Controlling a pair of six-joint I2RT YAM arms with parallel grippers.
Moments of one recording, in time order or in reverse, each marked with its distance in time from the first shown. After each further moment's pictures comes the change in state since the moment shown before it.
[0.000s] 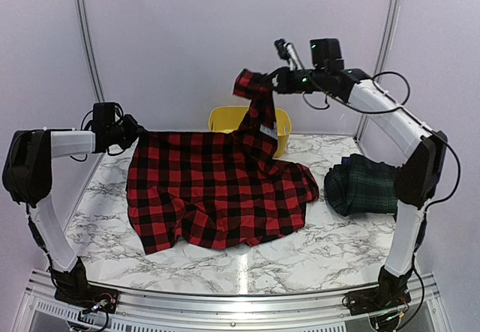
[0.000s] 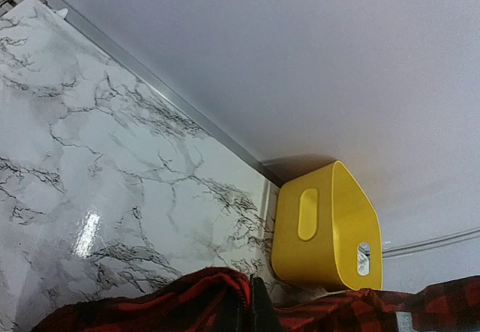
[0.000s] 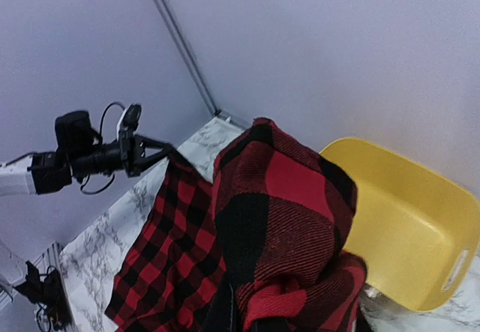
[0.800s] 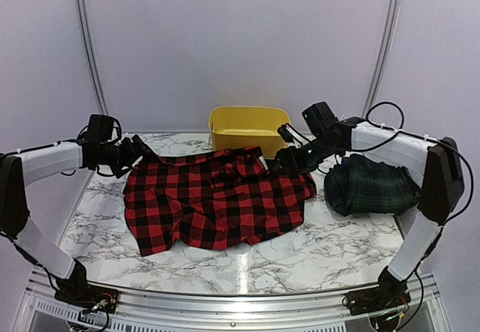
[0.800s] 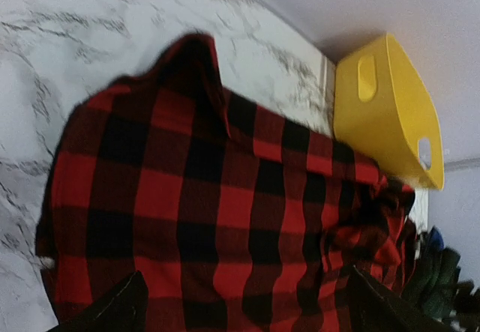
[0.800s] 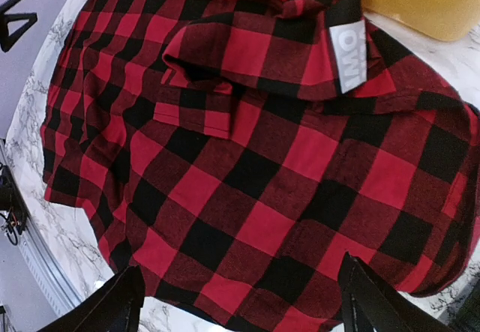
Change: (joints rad) left arm -0.064 -0.267 -0.211 -0.346 -0.033 0.143; right arm 0.082 -0.175 -0.701 -0.154 0.133 -0.039
